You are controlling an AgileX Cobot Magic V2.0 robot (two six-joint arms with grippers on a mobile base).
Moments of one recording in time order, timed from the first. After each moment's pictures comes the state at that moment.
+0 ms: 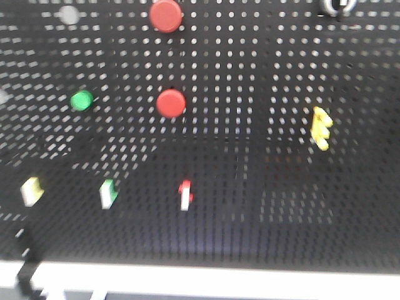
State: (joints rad) left arm -0.18 -0.01 0.03 -0.10 0.14 0.09; right arm -0.07 -0.01 0.03 -0.03 0.13 0.07
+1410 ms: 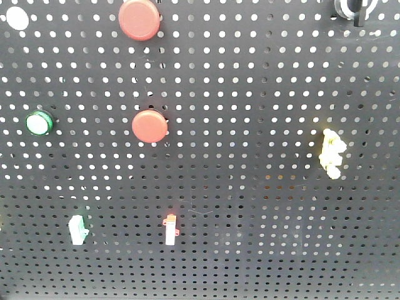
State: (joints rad) left arm -0.18 -0.01 0.03 -0.10 0.01 0.08; right arm -0.07 -0.01 0.03 -0.03 0.05 0.08
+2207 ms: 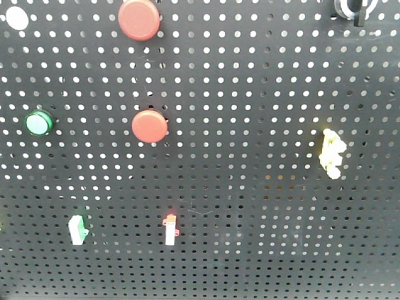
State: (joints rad) left arm -0.18 0.64 -0.98 -0.09 0.21 0.16; right arm -0.07 0.54 -0.84 0.01 0.13 0.09
